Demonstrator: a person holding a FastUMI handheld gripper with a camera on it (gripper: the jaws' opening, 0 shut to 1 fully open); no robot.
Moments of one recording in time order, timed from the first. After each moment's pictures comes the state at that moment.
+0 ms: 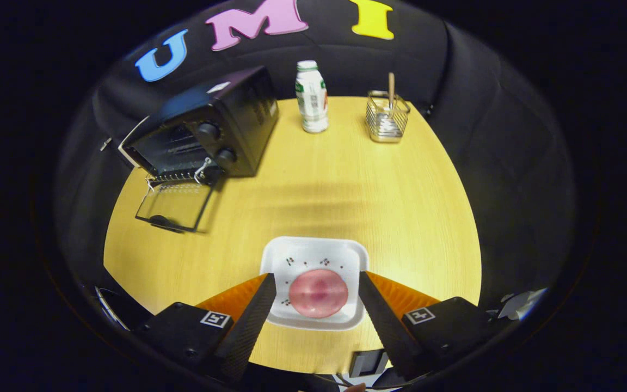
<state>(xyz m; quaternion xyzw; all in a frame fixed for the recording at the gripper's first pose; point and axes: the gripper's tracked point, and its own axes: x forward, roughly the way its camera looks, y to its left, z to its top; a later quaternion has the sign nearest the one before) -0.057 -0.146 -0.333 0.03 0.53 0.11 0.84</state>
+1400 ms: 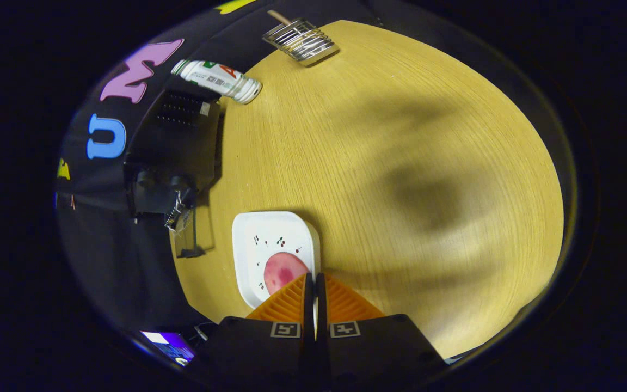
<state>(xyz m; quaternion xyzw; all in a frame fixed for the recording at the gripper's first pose) -0.056 -0.160 -0.394 0.33 0.60 0.12 0.72</state>
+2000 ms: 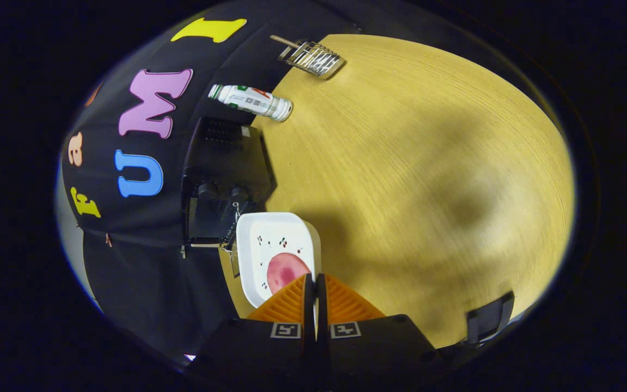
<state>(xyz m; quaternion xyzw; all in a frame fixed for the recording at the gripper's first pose) -0.077 -0.087 -0.319 0.44 0.52 0.13 0.72</state>
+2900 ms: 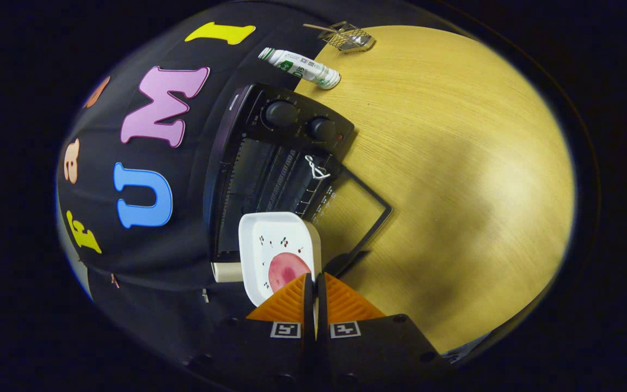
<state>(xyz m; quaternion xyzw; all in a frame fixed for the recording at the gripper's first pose) -0.044 0.164 -0.285 0.54 0.43 0.00 0.72</state>
